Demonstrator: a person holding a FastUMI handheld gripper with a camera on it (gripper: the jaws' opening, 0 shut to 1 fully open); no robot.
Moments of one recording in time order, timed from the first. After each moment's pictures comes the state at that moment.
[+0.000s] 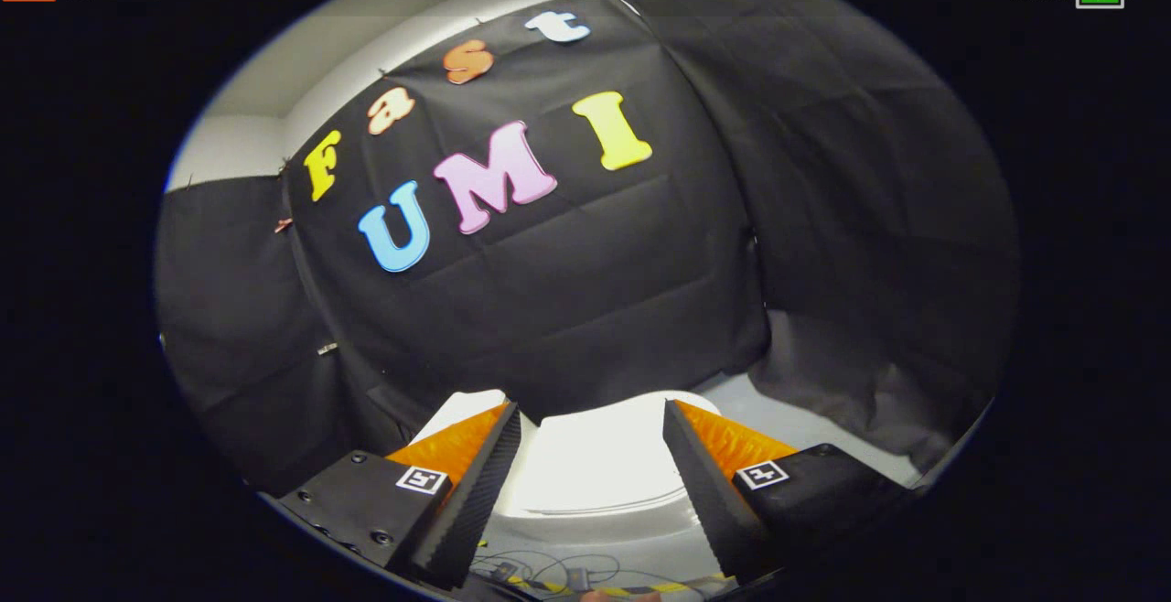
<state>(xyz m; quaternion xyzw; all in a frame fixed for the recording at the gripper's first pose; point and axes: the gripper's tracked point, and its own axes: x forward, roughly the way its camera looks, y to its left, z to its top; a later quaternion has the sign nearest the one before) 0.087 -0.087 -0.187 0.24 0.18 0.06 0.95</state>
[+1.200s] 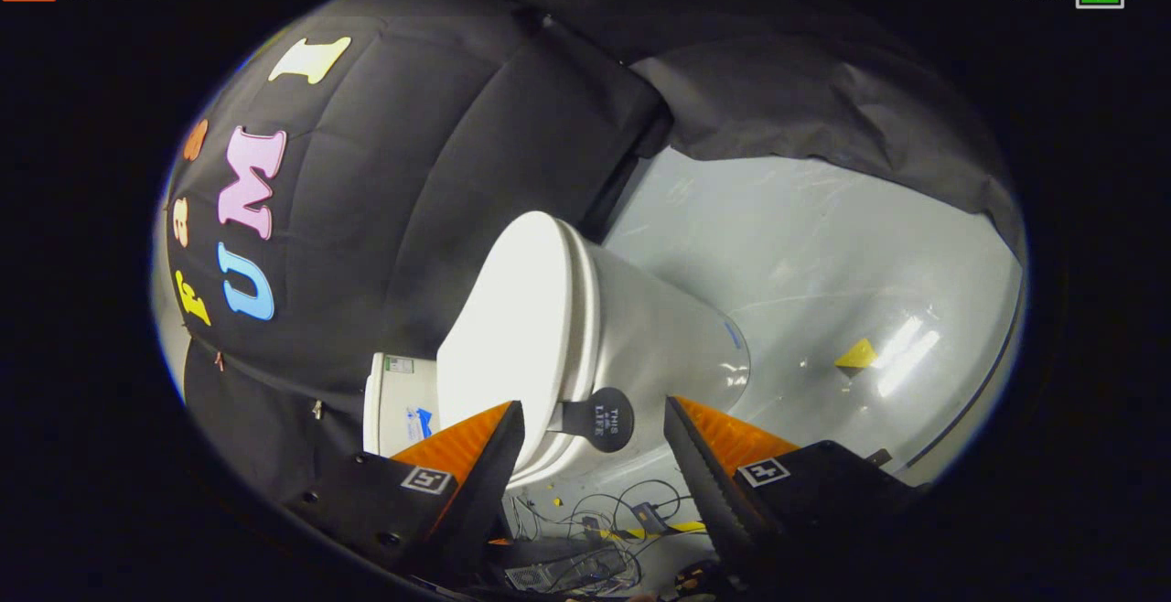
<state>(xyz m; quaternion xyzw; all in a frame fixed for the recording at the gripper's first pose) 0.181 -0.153 -0.550 0.46 0.42 0.01 0.78</state>
